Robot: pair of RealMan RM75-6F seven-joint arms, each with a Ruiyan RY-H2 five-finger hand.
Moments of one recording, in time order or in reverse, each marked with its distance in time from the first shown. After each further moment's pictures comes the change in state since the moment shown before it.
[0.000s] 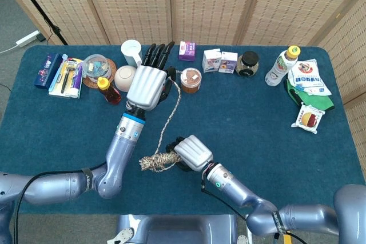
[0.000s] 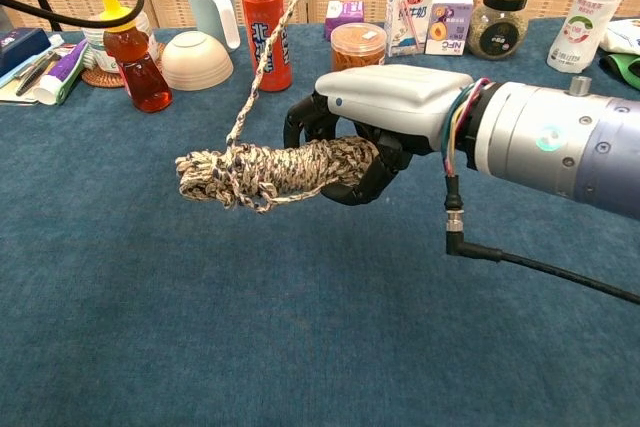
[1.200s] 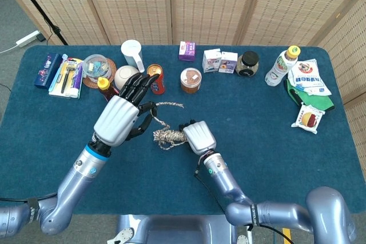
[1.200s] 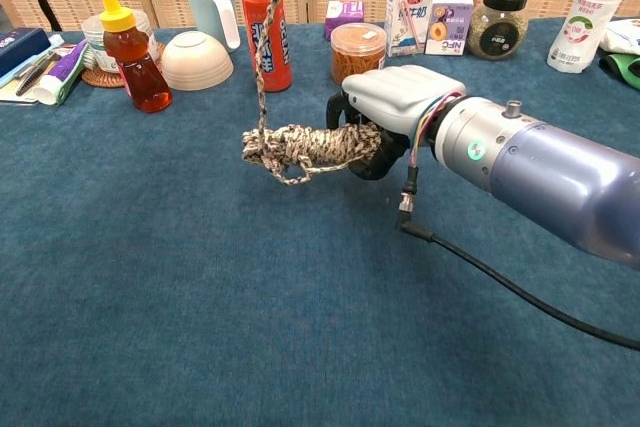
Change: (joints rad) left arm 0.335 0.297 0.105 -0.410 0.378 -0.041 -0.257; right arm 0.015 -0.225 0.086 0.221 0.293 0.138 -0.329
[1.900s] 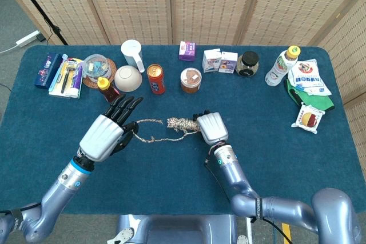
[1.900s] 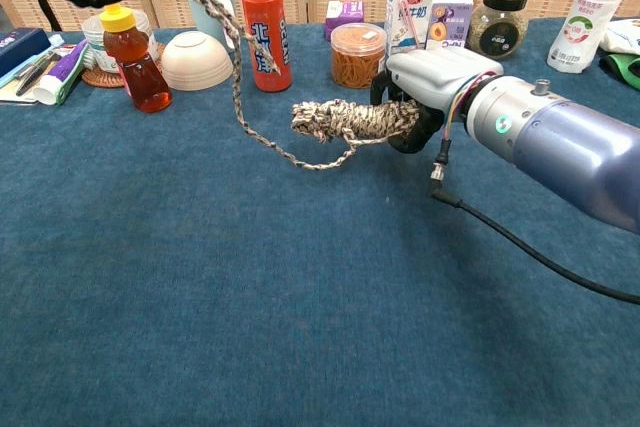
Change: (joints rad) left arm 0.137 0.031 0.197 0.142 0.280 0.054 -0.105; right arm -0.014 0.008 0.043 0.105 0.043 -0.001 -0.003
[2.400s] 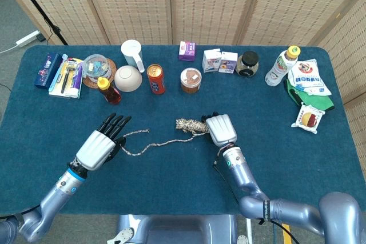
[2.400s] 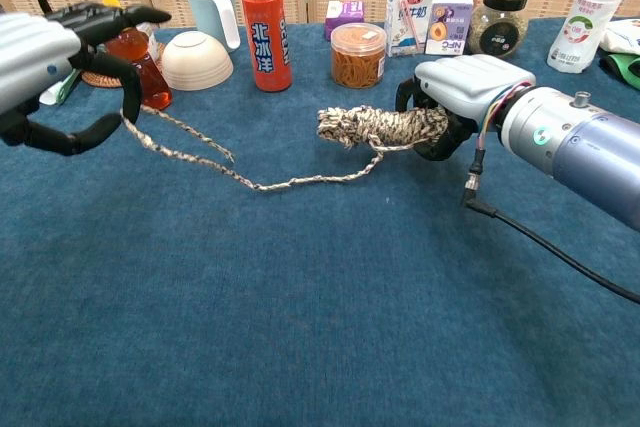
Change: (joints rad) left arm 0.079 -0.176 0.161 0.436 0.140 0.081 -0.143; right arm -0.059 0.042 -0.044 0.008 -0.080 0.003 0.086
